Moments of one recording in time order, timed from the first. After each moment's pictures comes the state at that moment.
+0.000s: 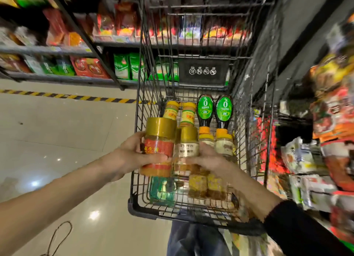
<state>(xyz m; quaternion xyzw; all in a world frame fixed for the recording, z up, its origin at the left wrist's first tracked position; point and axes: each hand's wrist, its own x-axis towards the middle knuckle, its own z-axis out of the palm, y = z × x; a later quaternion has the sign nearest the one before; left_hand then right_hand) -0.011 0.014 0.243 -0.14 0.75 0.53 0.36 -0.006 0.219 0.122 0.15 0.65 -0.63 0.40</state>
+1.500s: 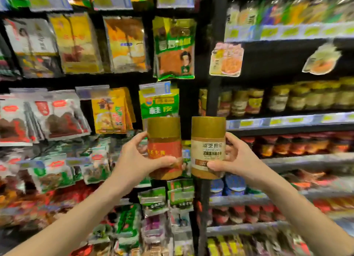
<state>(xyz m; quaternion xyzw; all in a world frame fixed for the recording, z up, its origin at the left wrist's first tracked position) 0.403 0.186 0.512 0.66 0.40 0.46 0.43 0.642 0.136 0.493 0.47 0.58 -0.43 -0.52</state>
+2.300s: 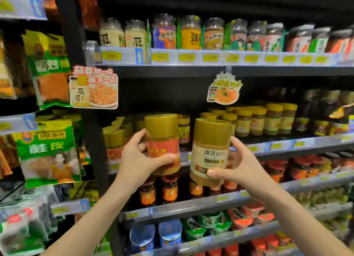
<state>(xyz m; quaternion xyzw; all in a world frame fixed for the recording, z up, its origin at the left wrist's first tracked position) 0.721 0.247 0.524 0.71 0.32 0.51 0.36 0.937 0.142 0.519 0.50 0.57 -0.31 -0.57</state>
